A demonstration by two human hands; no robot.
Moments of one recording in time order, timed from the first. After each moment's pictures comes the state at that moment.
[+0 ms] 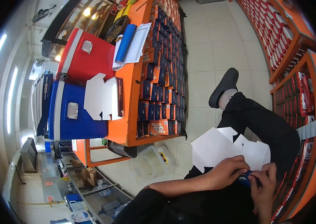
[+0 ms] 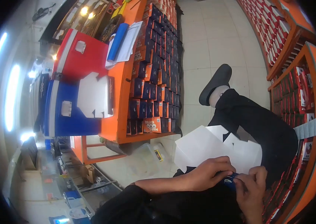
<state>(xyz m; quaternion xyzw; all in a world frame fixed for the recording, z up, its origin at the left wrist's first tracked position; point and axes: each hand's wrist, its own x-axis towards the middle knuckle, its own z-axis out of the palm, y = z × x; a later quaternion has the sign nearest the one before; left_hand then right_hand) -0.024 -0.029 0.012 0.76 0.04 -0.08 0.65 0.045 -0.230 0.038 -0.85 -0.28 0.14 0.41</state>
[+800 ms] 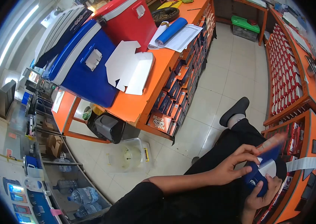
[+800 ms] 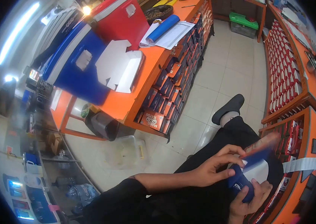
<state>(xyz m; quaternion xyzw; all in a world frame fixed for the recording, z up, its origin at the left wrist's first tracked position) -0.062 0.012 0.022 0.57 -0.08 0.15 0.80 0.000 -0.184 0.057 -0.83 -0.36 -0.17 0.40</state>
